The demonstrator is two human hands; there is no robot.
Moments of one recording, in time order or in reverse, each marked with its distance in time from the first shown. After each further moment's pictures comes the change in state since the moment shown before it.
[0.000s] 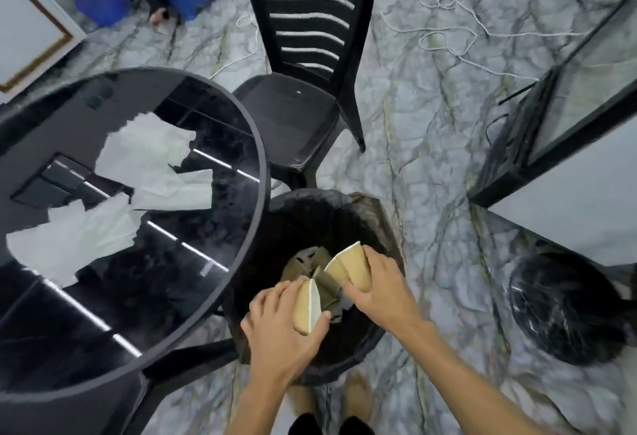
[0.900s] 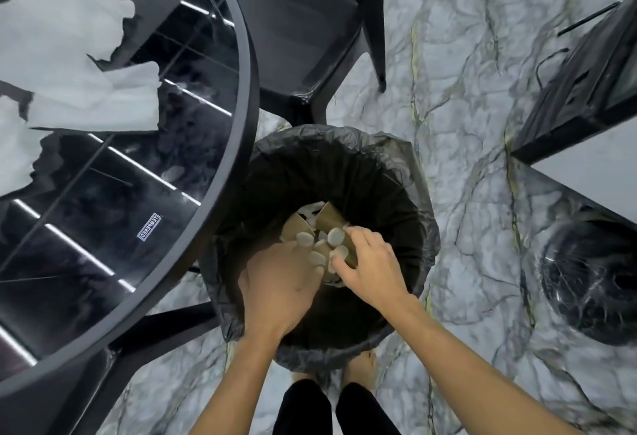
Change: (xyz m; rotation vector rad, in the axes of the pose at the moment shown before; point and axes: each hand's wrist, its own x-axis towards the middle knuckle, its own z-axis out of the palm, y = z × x) left_hand 0.059 -0.079 0.102 0.048 -0.062 -0.087; right_hand 0.051 0.057 0.133 -0.118 -0.060 -0.093
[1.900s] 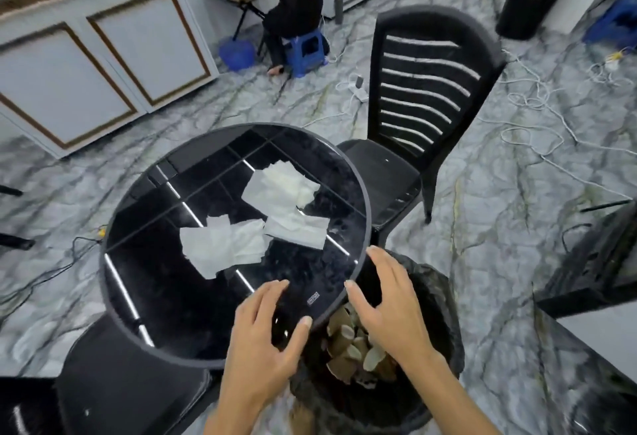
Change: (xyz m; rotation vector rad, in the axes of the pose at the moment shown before) left_hand -0.100 0.013 -0.279 -0.324 0.376 0.085; right_hand -0.045 -0.231 -0.188 0.240 0.227 -0.390
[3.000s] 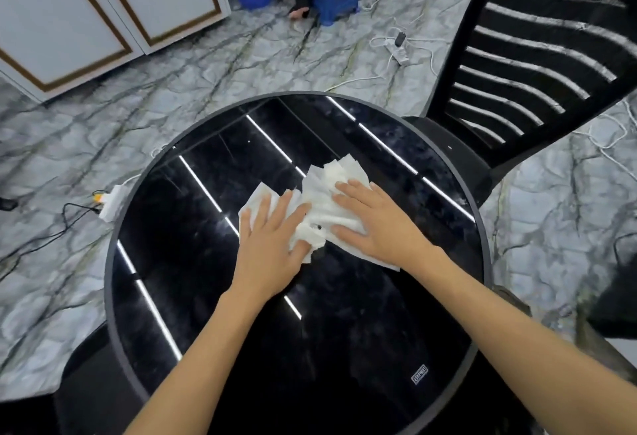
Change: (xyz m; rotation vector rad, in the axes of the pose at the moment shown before) left_hand 0.242 -0.150 -0.033 0.304 -0.167 0.133; right_hand 0.235 -0.004 0.178 -0.275 -0.313 -0.467
